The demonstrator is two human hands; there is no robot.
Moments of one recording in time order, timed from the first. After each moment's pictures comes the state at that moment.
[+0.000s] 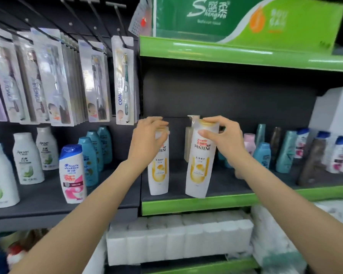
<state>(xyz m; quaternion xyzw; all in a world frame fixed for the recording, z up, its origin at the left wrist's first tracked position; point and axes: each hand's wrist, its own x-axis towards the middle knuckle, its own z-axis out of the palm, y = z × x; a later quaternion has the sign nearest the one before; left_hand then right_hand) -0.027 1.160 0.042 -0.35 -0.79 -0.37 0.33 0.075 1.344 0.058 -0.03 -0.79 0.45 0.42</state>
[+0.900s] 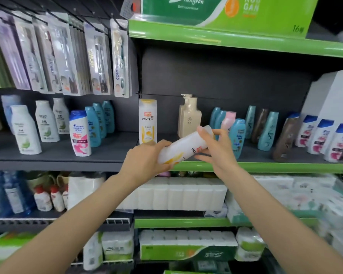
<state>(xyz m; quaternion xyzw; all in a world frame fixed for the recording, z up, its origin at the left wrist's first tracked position) 0.150 1.155 -0.023 -0.32 -0.89 -0.19 0.24 0.203 1.334 0.000 -0.12 -0.64 0.71 0.27</state>
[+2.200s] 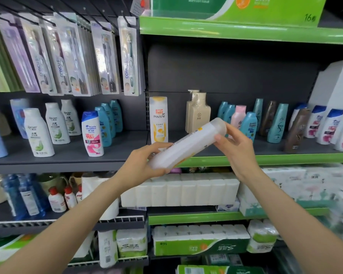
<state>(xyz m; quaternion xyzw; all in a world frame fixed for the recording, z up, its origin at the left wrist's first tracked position) 0.129 1.092 -0.039 -0.41 -0.82 -0.38 0.10 0.211 1.336 -0.023 0.04 -0.66 0.67 0.33</state>
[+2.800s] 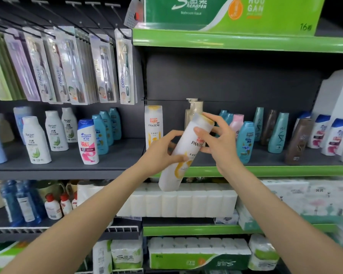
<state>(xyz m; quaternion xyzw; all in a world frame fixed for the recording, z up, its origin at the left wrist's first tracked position) 0.135 1.166 0.002 -0.41 -0.79 -0.45 0.04 0.189 1.326 0.013 0.05 -0.68 0.64 0.36</state>
